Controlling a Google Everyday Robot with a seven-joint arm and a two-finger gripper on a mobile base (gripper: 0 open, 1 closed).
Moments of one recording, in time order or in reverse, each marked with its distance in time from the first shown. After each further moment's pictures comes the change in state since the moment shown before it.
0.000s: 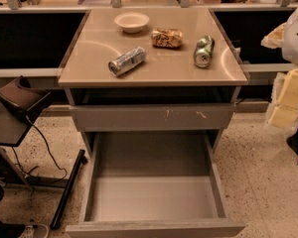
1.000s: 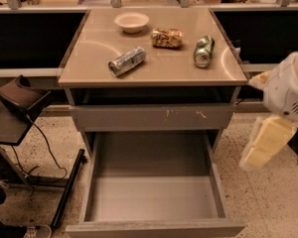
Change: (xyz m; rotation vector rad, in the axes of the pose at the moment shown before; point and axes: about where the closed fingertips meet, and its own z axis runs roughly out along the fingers) arm 0.003 0.044 0.064 -0.037 -0.087 0.087
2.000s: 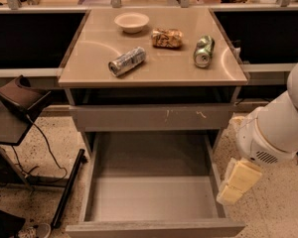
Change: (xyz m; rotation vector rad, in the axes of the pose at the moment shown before) arm 0.017 0.048 0.085 -0.060 0.006 0.045
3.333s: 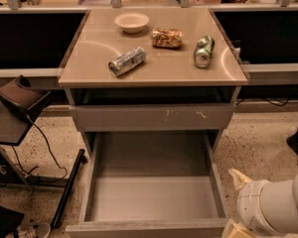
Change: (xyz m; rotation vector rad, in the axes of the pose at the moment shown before) arm 0.060 0.072 0.094 0.039 -0.123 0.029
